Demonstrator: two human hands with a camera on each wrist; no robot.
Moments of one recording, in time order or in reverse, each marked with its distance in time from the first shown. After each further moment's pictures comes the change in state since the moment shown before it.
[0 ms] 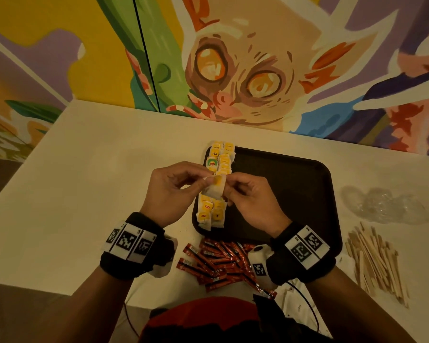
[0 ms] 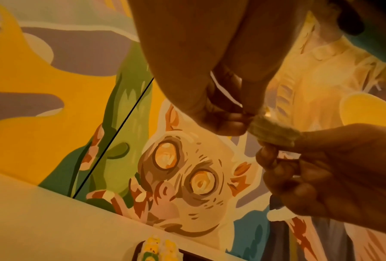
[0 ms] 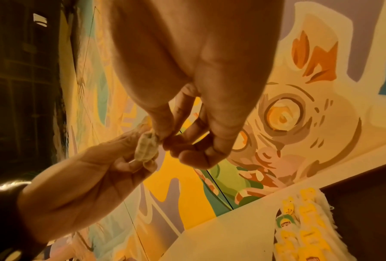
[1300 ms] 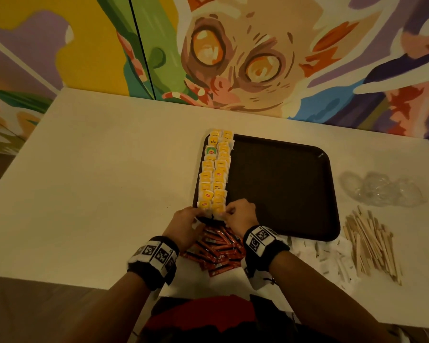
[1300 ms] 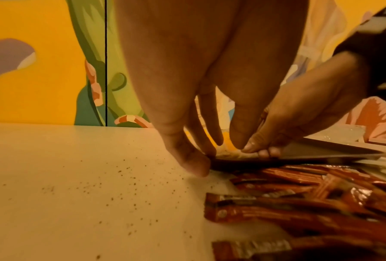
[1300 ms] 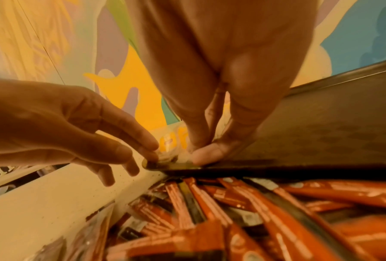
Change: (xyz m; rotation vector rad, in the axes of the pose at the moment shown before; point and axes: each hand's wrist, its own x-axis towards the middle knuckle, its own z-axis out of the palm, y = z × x) left_hand -0.070 -0.096 0.017 0.681 -0.404 -0.505; right_hand -0.012 0.123 0.044 -0.466 0.042 0.649
